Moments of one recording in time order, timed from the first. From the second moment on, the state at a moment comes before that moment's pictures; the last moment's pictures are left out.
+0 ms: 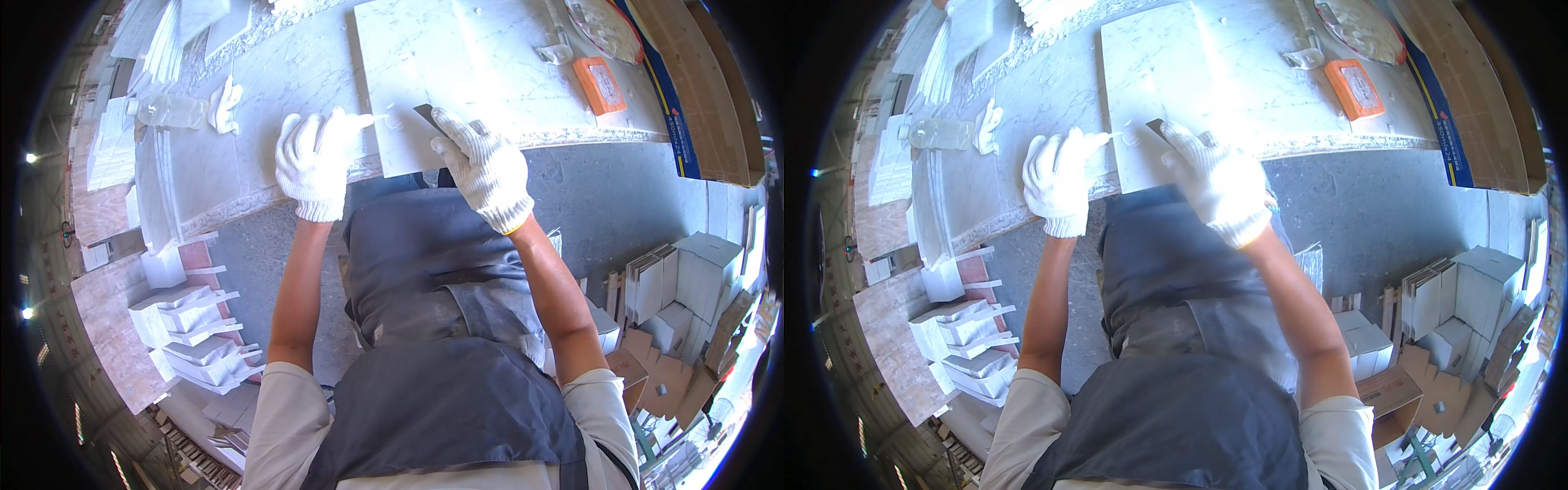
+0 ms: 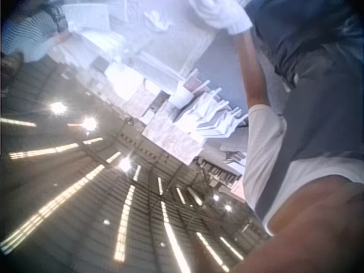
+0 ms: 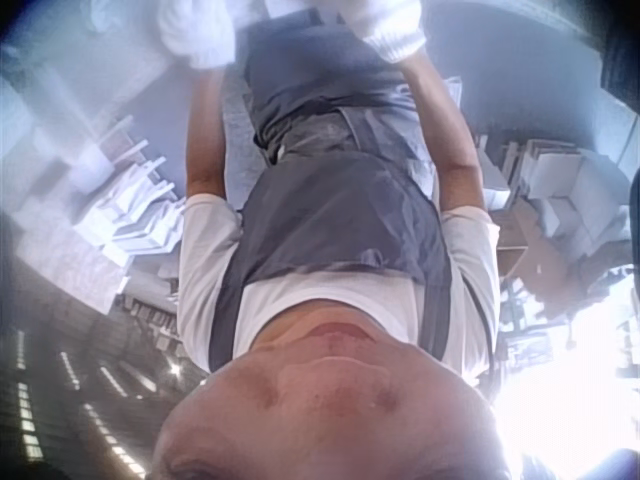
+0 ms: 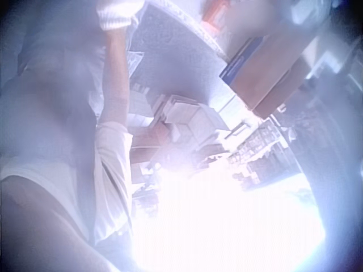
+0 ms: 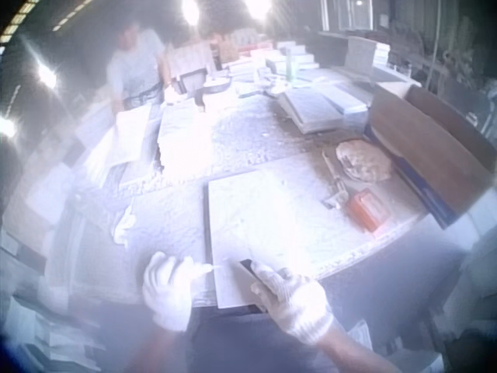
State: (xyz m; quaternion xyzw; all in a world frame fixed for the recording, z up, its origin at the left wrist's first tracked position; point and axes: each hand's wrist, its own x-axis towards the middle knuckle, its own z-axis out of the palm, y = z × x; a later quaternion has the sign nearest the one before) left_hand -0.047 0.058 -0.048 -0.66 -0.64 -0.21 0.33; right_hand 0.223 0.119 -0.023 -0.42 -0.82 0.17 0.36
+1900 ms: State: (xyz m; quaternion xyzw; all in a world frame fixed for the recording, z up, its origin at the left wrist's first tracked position) left_hand -0.041 0.062 -0.037 -0.67 -0.64 -0.21 0.31; right_hand 0.222 0.119 -0.028 -0.42 -0.81 0.16 0.37
